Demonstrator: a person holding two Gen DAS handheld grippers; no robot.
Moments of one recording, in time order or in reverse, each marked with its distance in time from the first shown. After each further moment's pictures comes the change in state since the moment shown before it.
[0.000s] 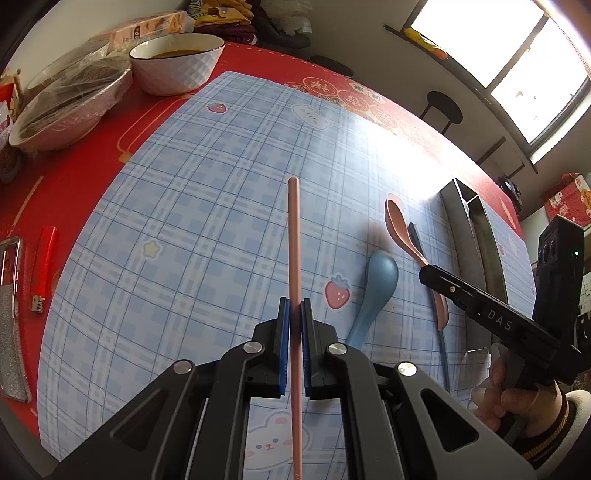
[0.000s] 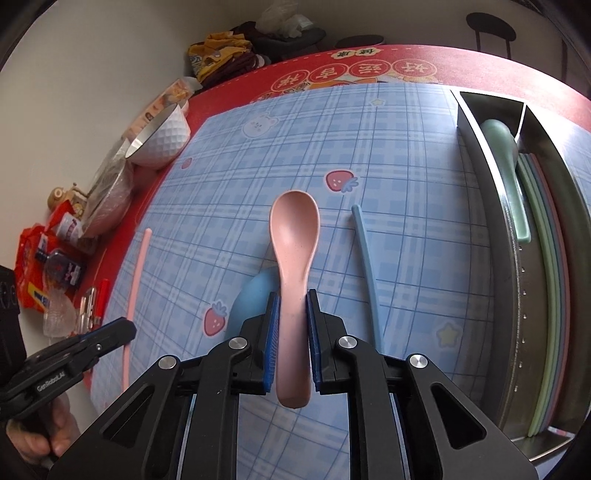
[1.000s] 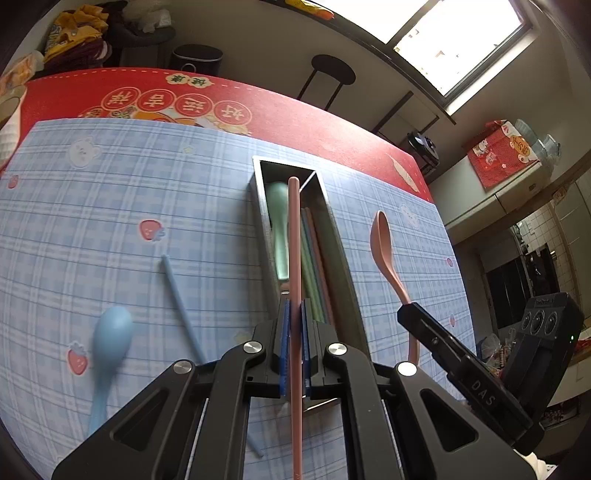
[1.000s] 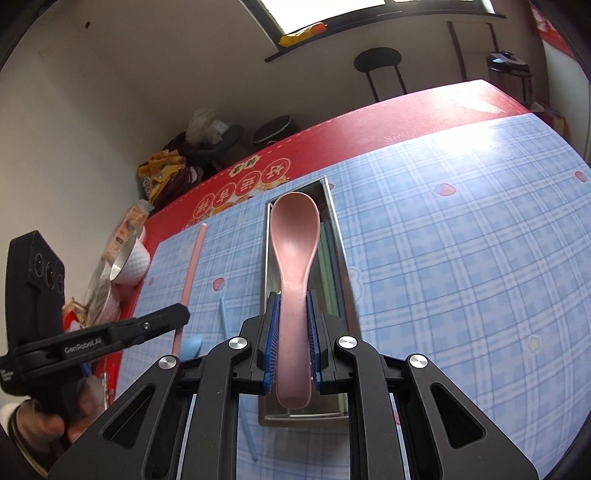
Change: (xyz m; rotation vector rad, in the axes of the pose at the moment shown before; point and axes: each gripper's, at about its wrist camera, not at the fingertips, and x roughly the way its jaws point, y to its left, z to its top) left arm 0.043 -0.225 0.041 0.202 0.097 -0.296; right arm -0.157 -0.140 -0.022 0.274 -0.317 -0.085
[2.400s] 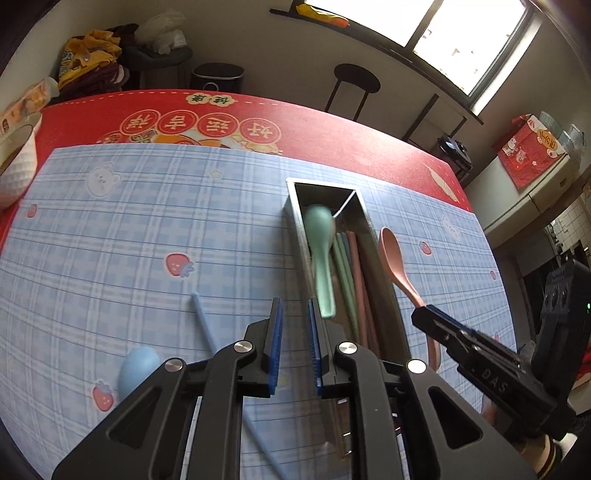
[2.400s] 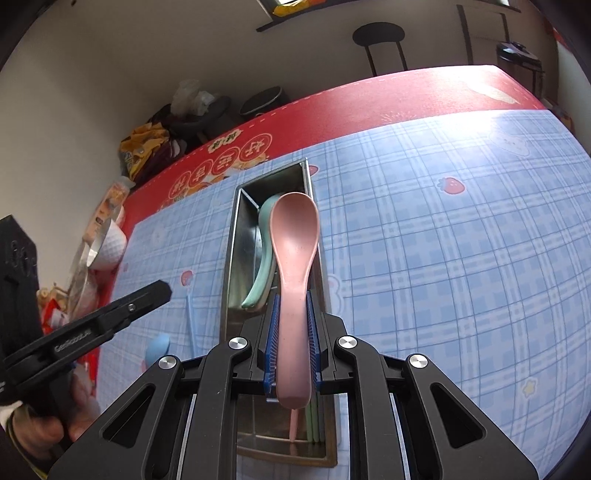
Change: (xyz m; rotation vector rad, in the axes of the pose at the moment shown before) left arm 0.014 0.017 0.012 0.033 -0.071 0.181; right arm 0.060 0.000 0.030 -0.103 0.144 -0.083
